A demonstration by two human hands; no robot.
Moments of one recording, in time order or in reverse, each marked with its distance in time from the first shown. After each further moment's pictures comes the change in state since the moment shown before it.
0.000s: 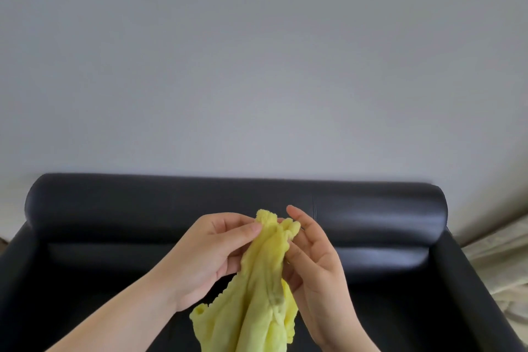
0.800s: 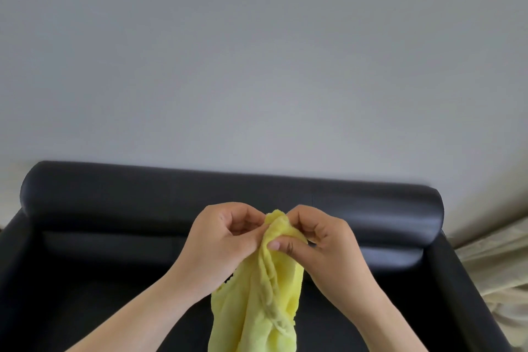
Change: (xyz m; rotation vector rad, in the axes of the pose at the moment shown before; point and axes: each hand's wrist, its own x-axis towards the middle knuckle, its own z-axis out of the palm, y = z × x) left_hand 0.001 -0.003 0.005 0.312 0.162 0.294; right_hand 0.011 -0.039 0.005 -0.880 -0.173 -0.255
